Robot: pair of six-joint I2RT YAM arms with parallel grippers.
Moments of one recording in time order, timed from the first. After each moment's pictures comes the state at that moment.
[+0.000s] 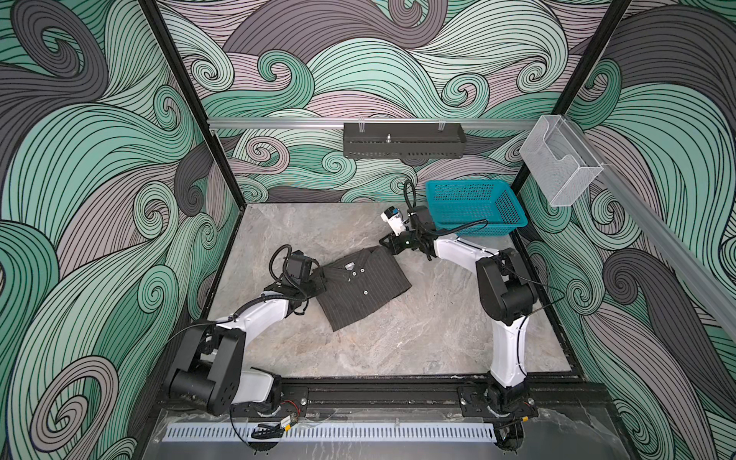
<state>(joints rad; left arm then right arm) -0.26 1.40 0.64 -0.12 0.01 -0.60 0.42 2.10 1.48 -0.14 -0.49 -0.07</state>
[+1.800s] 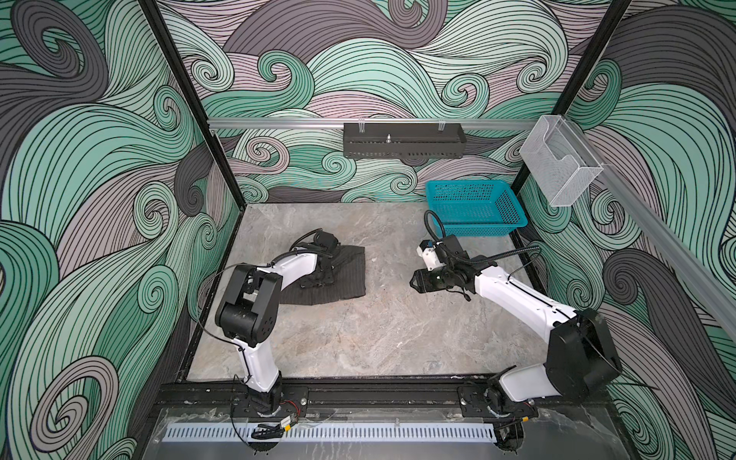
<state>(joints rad) -0.36 1.77 1.17 -0.74 -0.22 -0.52 0.46 1.45 1.01 -0.61 -0.22 0.22</state>
